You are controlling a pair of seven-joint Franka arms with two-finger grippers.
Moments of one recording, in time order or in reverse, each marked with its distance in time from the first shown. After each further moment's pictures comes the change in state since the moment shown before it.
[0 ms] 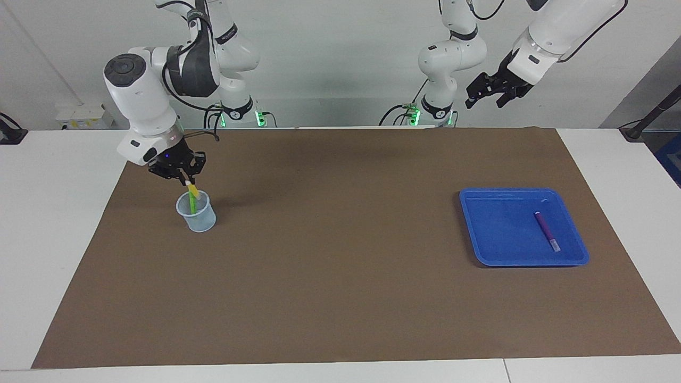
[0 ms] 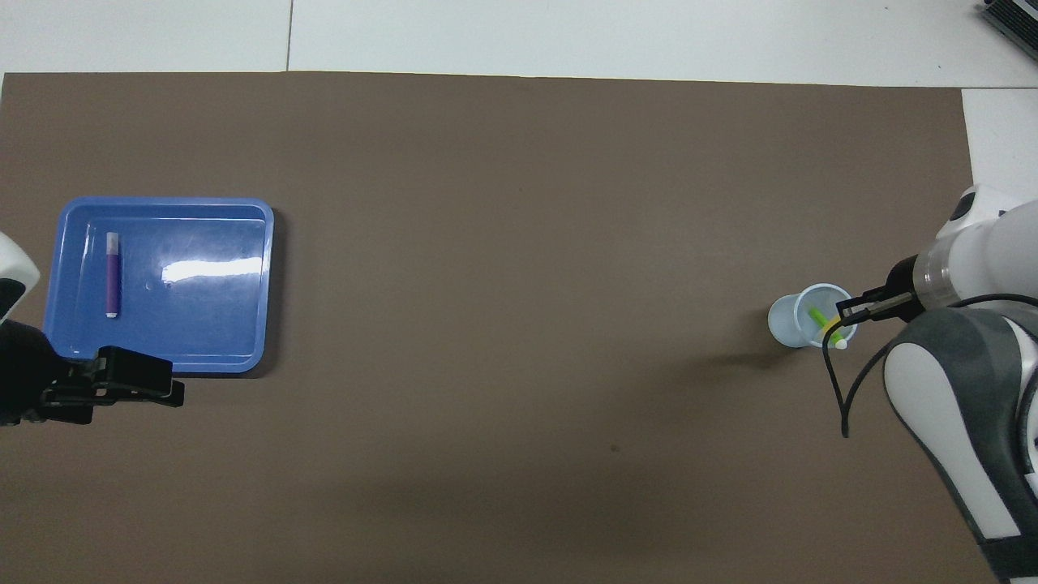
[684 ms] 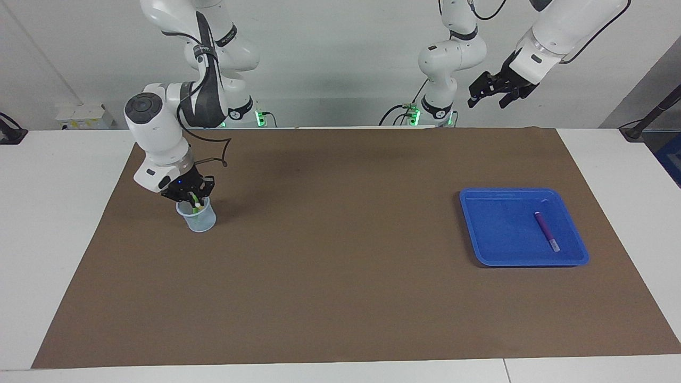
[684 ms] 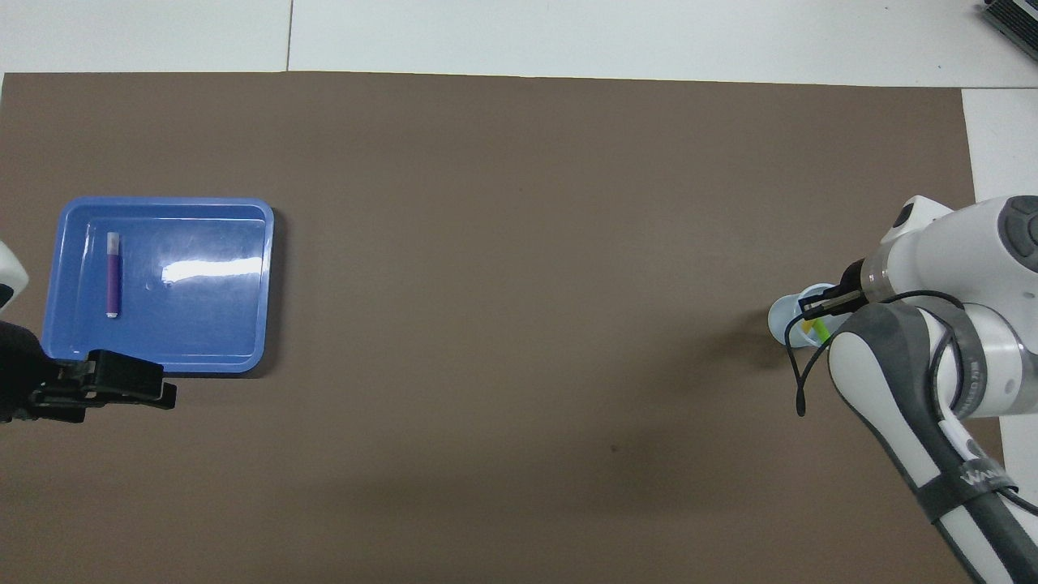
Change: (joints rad) left arm 0.013 0.000 0.003 0.000 0.000 -0.005 0.052; right arm 0.000 0.103 0.000 -0.074 0.000 0.170 0.000
